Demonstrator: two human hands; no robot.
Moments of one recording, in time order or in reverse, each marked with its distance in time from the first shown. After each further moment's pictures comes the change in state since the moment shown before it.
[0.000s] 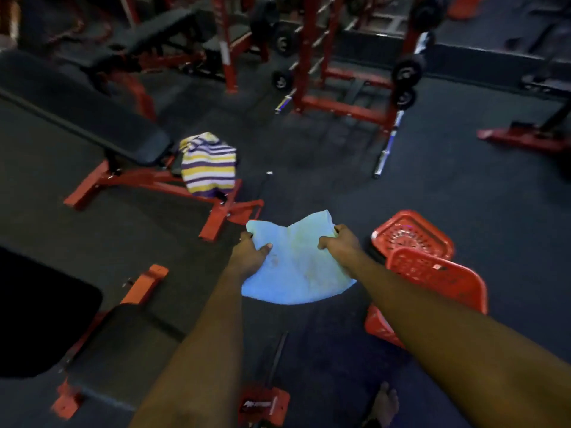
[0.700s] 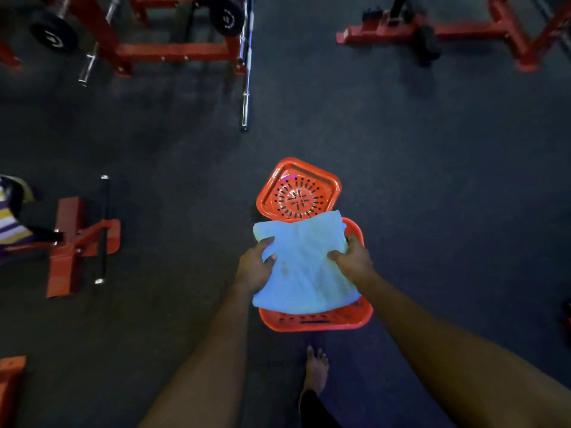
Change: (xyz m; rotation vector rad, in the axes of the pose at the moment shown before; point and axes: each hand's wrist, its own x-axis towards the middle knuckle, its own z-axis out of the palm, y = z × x) left_hand 0.092 0.158 0.437 0.378 -0.445 0.254; right_hand 0.127 0.292 -0.328 0.069 0.338 0.342
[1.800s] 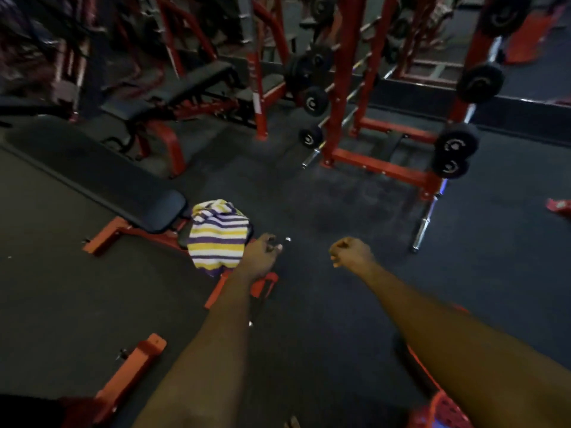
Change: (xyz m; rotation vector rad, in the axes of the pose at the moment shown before) left_hand -0.049 -0.180 -0.507 -0.202 0.605 -0.144; right_hand -0.078 -0.493 0.342 -0.249 -0.374 -0.539
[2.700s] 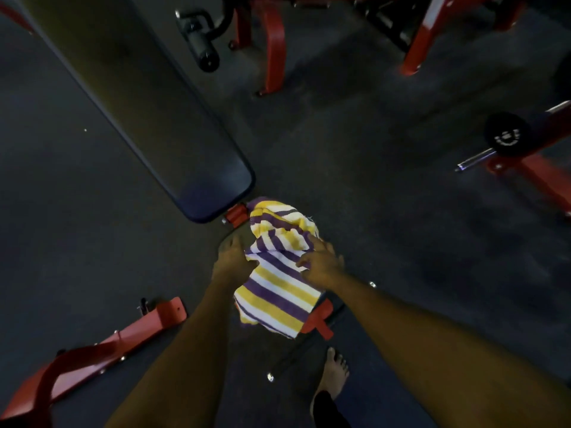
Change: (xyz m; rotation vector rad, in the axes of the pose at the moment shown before) left_hand 0.415 -0.319 -0.127 0.048 0.118 -0.732; right_hand 0.455 -0.202 0.365 -0.884 -0.778 -0.473
